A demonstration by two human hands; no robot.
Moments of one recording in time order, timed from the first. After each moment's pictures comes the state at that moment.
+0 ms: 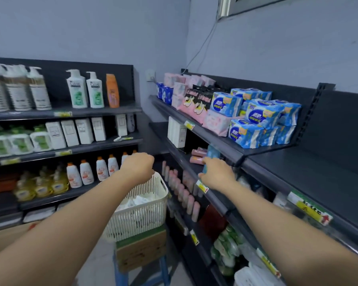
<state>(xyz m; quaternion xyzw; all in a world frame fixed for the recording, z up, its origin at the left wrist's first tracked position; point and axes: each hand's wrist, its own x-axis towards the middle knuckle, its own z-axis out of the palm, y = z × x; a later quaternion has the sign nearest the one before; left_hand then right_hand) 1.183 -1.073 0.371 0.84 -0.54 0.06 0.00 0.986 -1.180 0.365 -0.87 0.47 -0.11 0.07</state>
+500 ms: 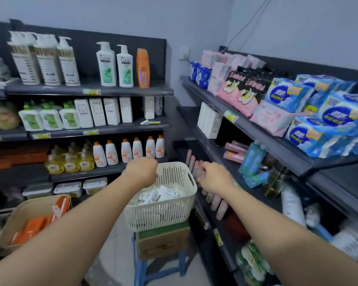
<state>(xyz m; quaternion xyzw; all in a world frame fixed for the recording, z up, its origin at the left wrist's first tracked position) 1.311 -1.084 0.300 0.87 -0.49 -0.01 -0.03 1.136 -1.208 0.299 -0.90 0.42 -0.05 0.09</state>
